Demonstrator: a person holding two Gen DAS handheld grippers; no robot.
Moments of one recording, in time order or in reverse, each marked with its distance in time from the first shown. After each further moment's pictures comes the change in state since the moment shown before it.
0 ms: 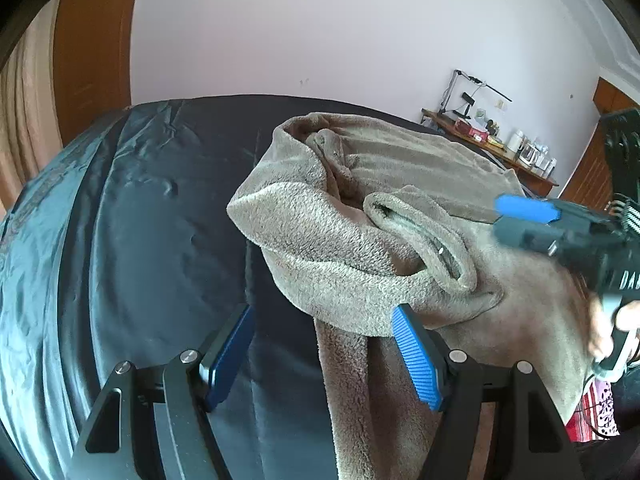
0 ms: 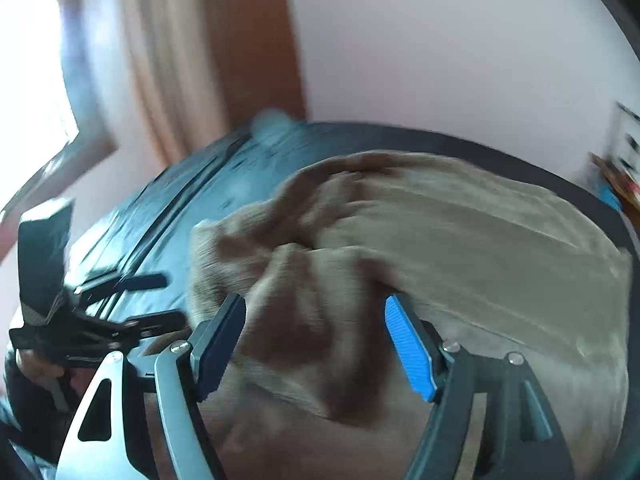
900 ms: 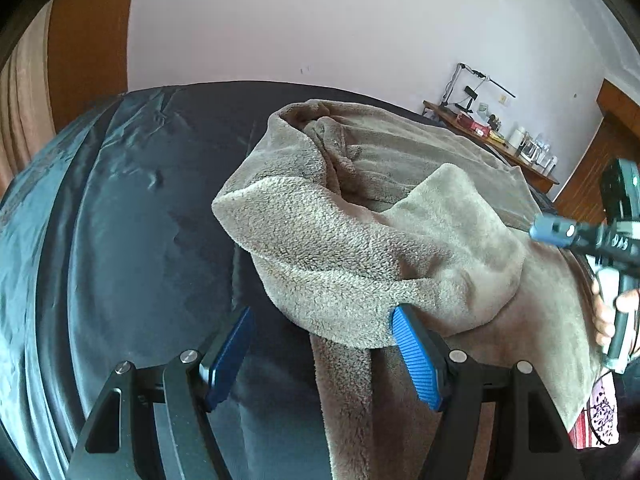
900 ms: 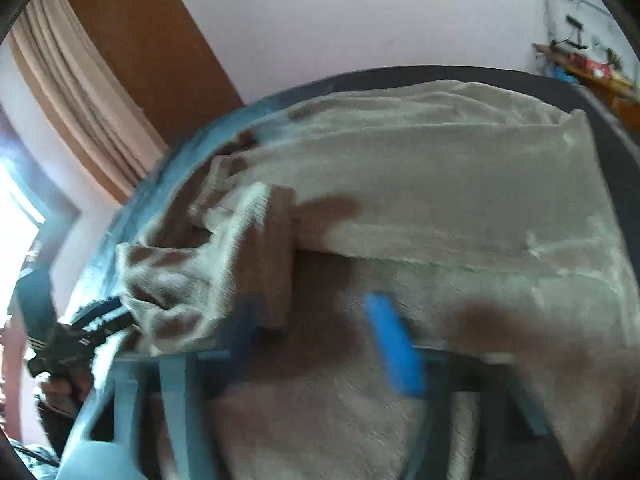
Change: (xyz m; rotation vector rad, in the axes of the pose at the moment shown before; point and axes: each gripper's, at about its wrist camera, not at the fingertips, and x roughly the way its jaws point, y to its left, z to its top) left arm 0.026 -0.001 0.011 -0.003 0.041 -0.012; right arm -0.030 -0.123 -0.048 0.402 0.007 -0.012
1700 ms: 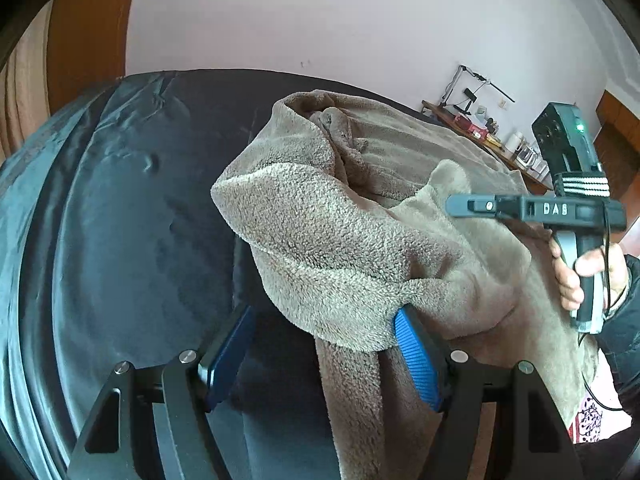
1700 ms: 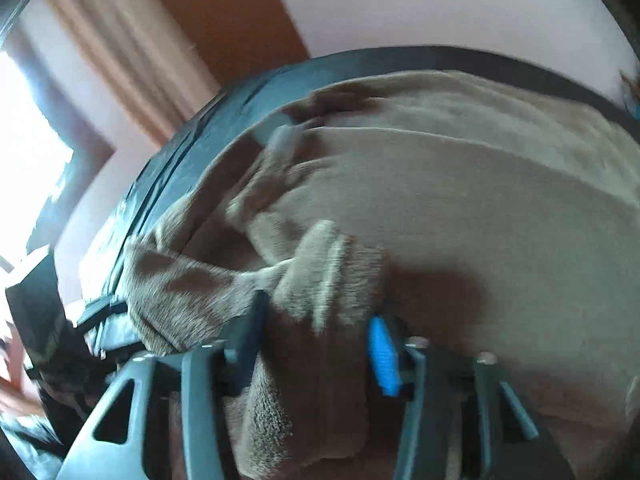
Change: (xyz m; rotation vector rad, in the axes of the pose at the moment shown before) left arm 0.011 0.012 0.000 -0.039 0.018 -0.048; right arm 0.090 0.060 0.040 -0.219 0.206 0.118
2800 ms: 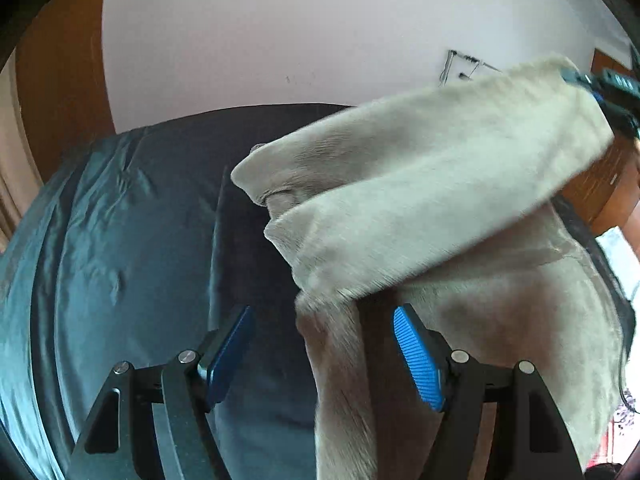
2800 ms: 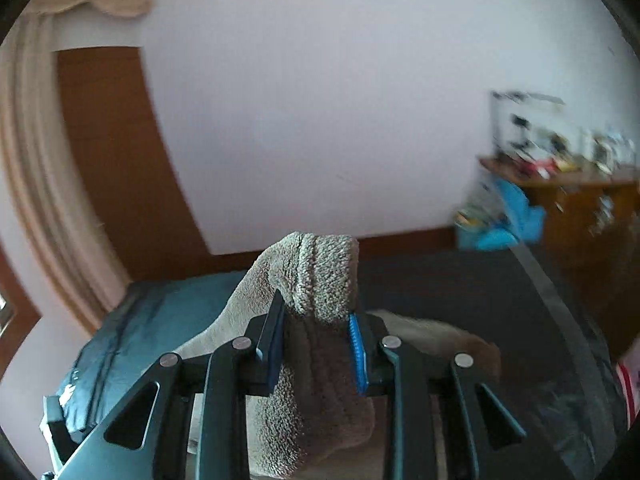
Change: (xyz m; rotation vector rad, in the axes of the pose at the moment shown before) left arm 0.049 -0.047 0.086 0.164 -0.010 0.108; right arm -0.226 -0.083 0.043 0.251 -0.575 -0.410
